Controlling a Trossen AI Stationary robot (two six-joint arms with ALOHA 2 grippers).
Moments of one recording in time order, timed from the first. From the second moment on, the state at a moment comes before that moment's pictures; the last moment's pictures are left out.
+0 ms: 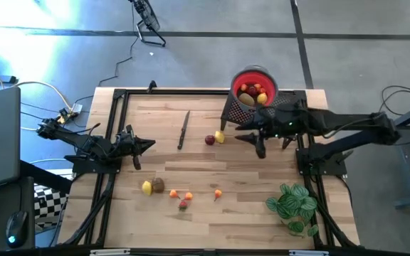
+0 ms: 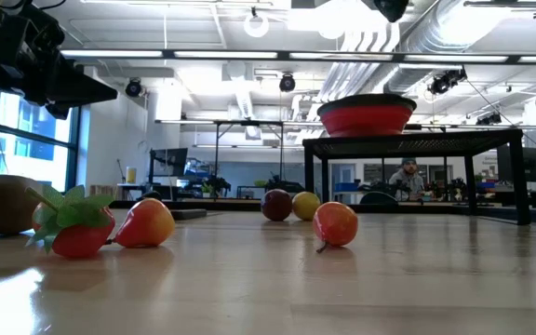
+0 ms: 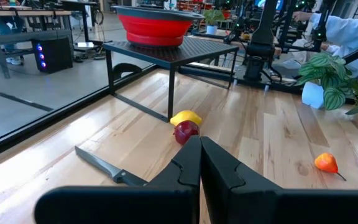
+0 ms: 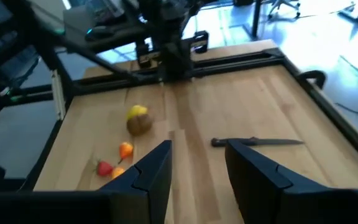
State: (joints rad) left arm -0.40 0.06 0.07 -0.11 -0.73 -0.19; right arm 0.00 1.09 1.09 -0.38 0.03 0.16
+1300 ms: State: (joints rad) left arm -0.40 0.06 0.07 -0.11 -0.73 -0.18; right arm 0.28 1.50 1.09 -0.22 0.02 0.27
